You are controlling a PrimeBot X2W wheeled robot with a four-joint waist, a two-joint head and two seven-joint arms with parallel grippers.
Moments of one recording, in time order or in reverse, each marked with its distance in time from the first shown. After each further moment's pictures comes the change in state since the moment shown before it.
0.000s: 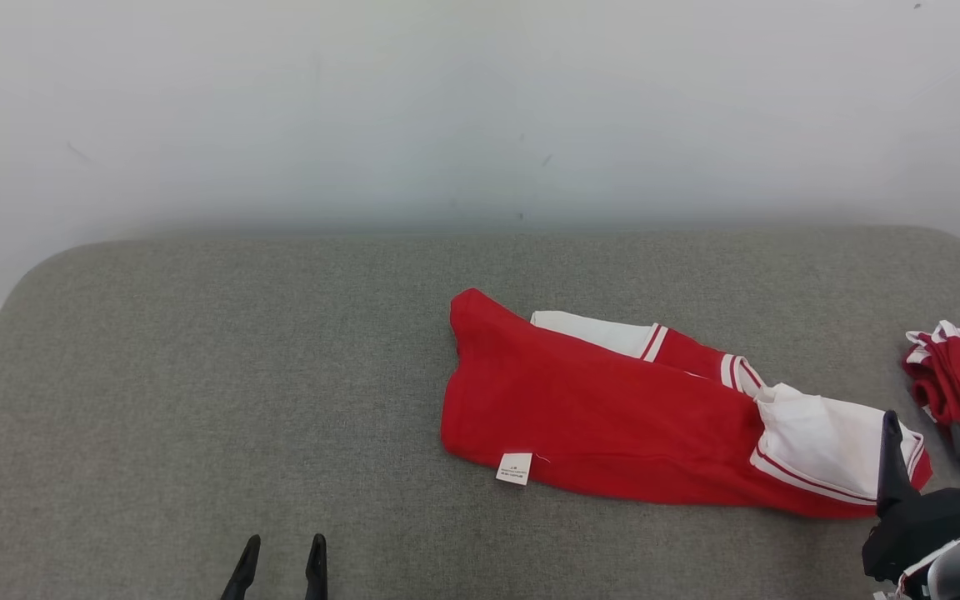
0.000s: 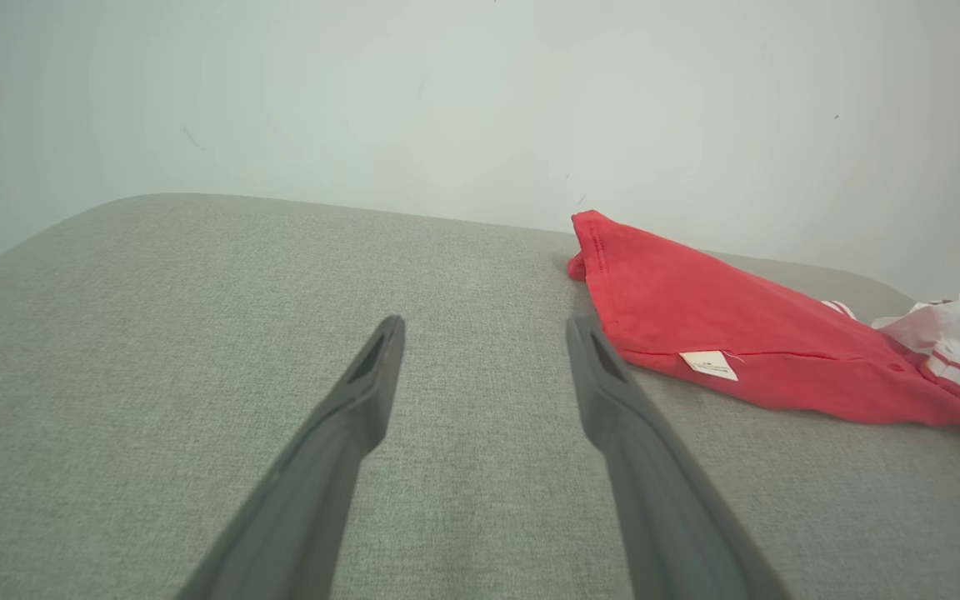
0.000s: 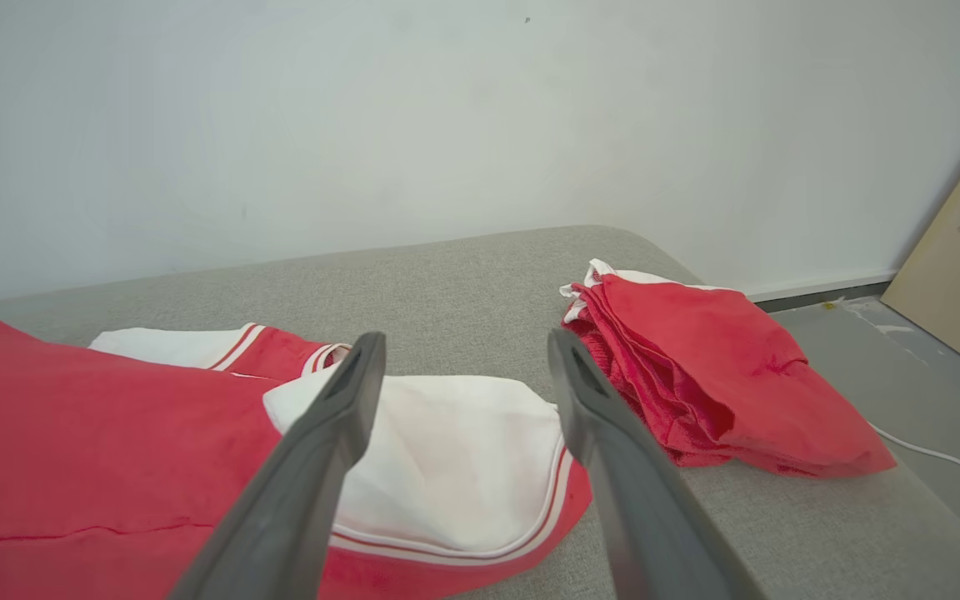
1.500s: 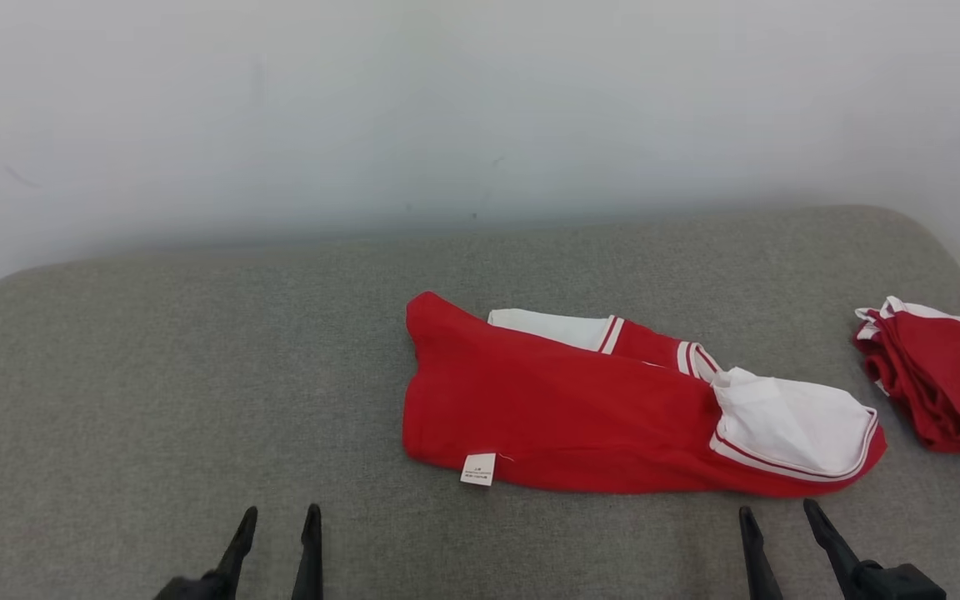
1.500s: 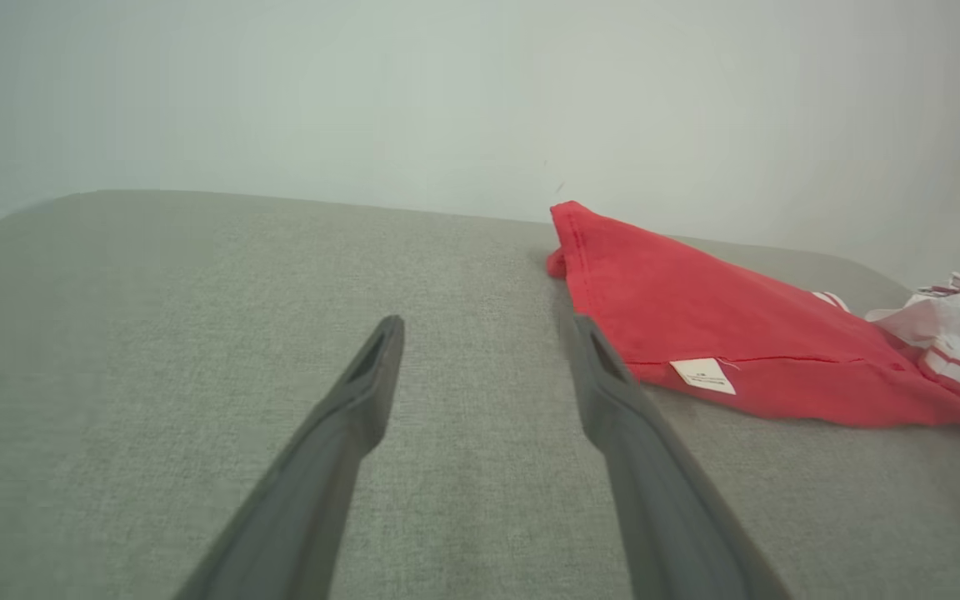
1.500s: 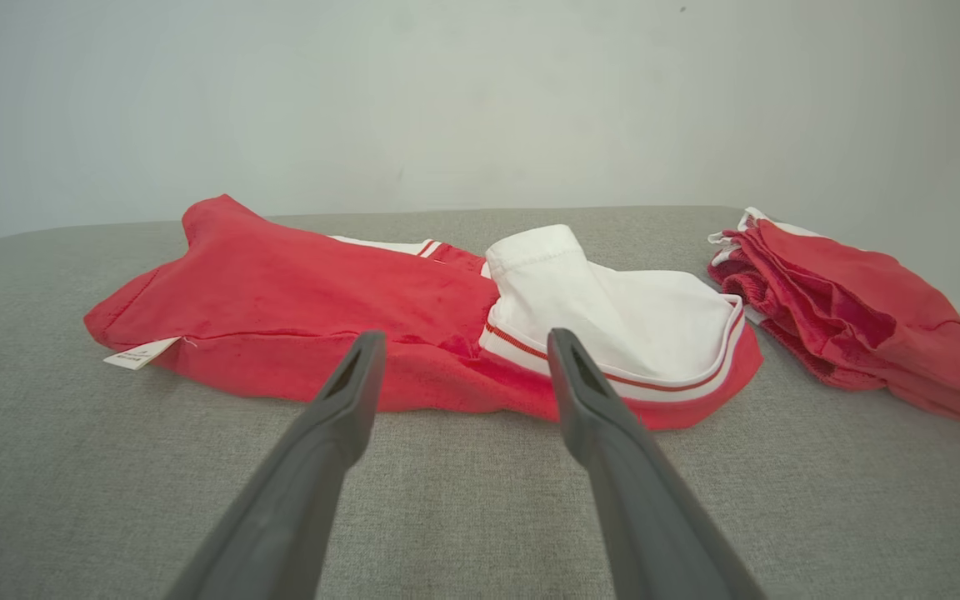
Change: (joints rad) left arm -0.089 0.003 0.020 0.099 -0.015 -0.002 0.020; right arm 0.297 0.000 0.336 -0.183 0.063 0.000 -0.160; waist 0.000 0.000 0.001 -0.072
